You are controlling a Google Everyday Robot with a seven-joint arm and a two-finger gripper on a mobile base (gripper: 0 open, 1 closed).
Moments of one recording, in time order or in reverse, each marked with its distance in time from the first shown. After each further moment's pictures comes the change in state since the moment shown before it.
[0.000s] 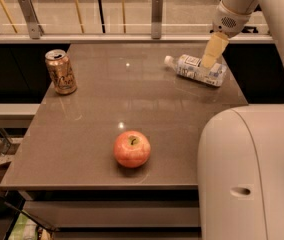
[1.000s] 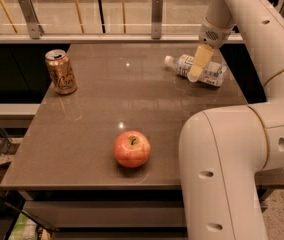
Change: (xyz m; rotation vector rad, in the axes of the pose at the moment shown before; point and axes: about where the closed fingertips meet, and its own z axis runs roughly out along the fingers) arm -0.011 -0.009 0.056 -0.049 0.052 0.025
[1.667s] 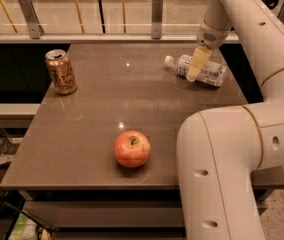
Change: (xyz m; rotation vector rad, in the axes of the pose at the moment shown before) arm -0.007 -0.008 0.012 0.015 -0.011 0.005
